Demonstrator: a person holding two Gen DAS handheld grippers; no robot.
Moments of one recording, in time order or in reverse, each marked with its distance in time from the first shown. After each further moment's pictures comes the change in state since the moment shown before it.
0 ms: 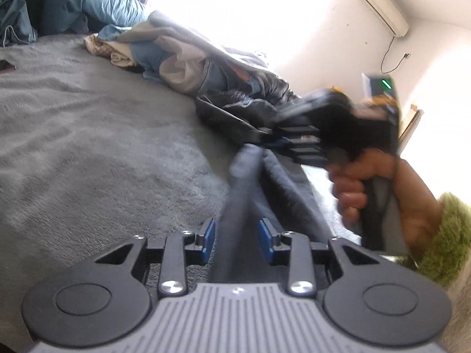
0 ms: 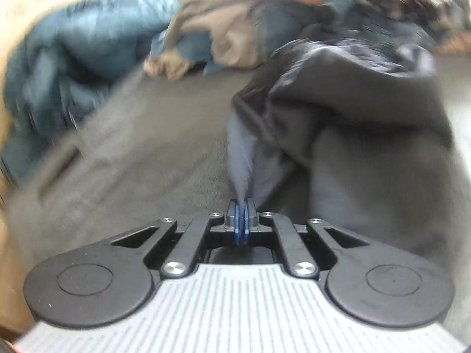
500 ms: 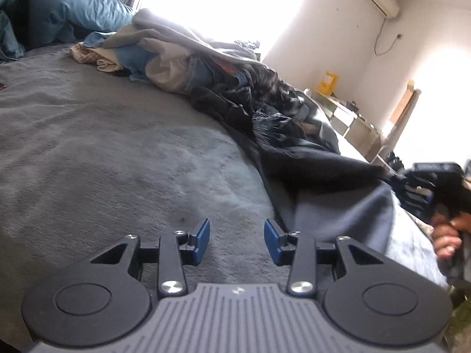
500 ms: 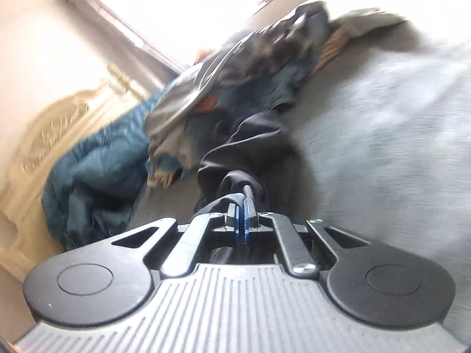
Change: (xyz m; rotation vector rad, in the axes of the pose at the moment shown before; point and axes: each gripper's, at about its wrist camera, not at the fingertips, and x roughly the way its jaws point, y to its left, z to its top) left arm 0.018 -0.030 0.005 0.085 0.062 0.019; right arm -0.182 -0.155 -0.049 0.370 -0.313 0.090
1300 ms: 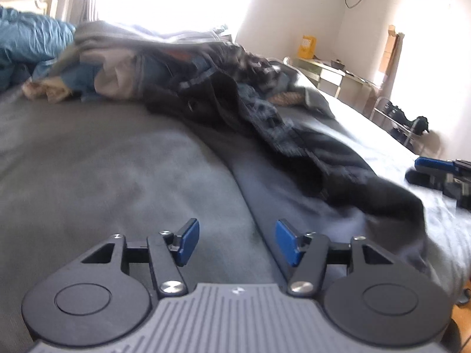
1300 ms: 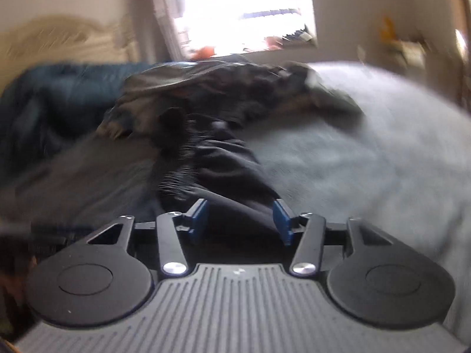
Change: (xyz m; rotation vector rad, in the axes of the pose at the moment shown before) left arm 0.078 -0.050 0.029 0.242 0.034 0.054; right arm -0.056 0.027 -0.051 -0.714 -0.076 -0.227
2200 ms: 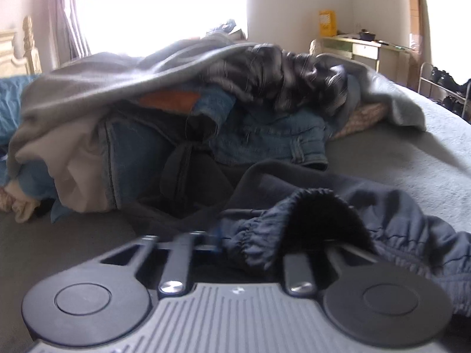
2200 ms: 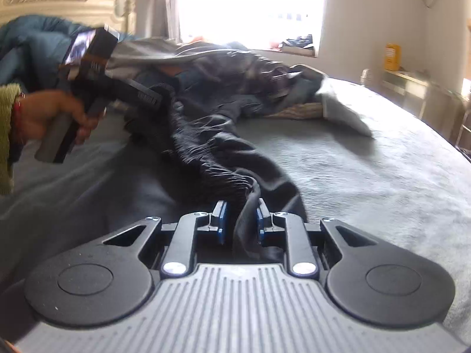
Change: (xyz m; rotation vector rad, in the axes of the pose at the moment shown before) left arm 0.220 0.017 0.157 0.188 0.048 0.196; right arm 0.079 -0.015 0.003 -0.012 0.030 -0.135
